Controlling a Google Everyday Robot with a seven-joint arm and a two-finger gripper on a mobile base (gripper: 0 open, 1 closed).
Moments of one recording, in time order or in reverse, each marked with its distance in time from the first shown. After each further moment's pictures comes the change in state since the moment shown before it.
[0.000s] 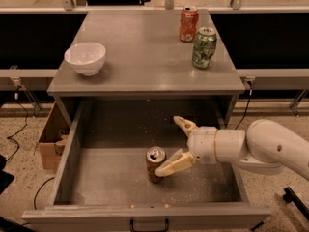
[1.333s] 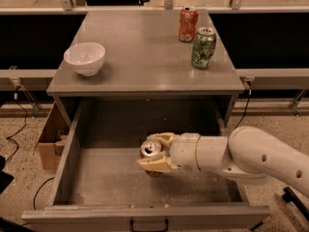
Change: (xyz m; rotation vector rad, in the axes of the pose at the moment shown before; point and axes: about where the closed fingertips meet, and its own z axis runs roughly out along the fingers) arm -0.015 0.040 0.030 0.021 0.047 0.011
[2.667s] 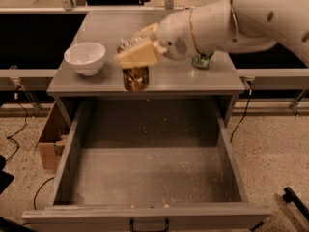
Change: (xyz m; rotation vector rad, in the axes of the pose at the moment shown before) arm -0.258 -0.084 -0.036 -0.122 -0.061 -0.038
